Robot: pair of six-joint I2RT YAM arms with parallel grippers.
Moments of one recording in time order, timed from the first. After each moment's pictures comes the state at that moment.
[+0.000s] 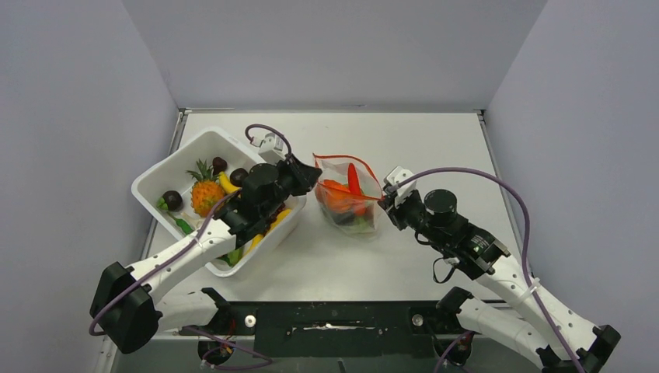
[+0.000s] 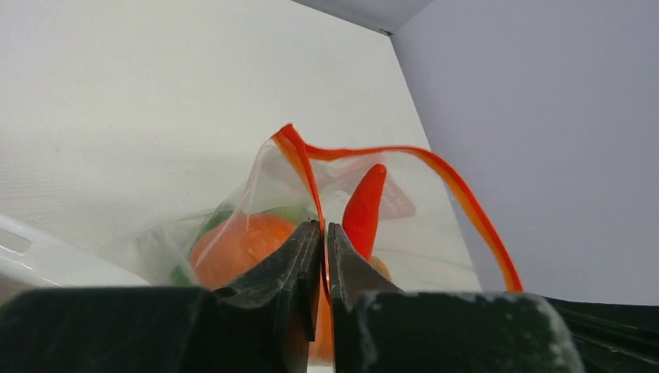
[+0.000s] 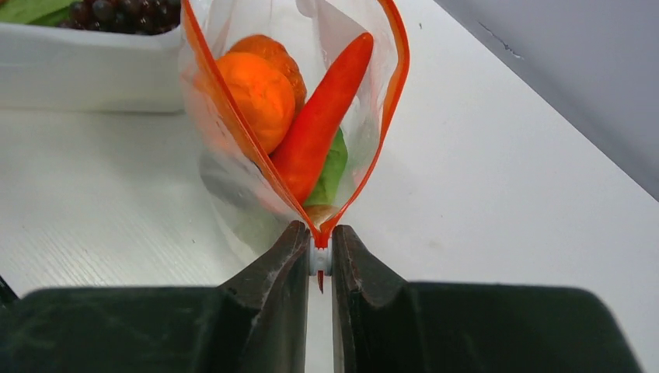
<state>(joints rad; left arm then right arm) -0.71 1.19 0.84 0.16 -0.16 -0.79 0.72 0.77 0.80 -0.35 0.04 -0.20</state>
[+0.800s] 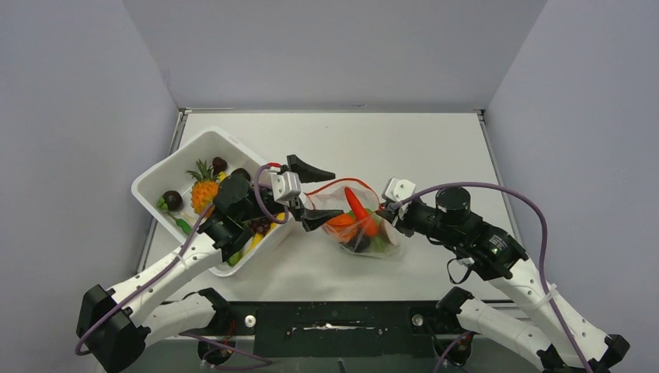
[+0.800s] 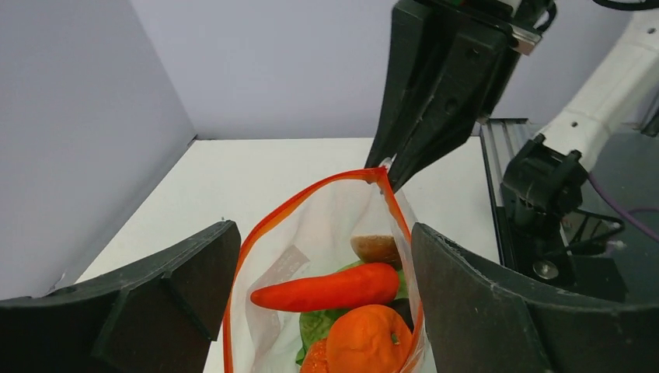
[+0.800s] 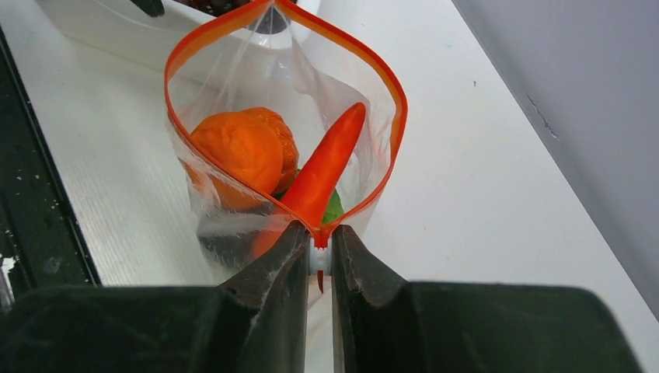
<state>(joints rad) -0.70 1.03 0.76 0.48 0.63 -0.01 0.71 0.74 0.93 -0.55 -0.20 -0.40</state>
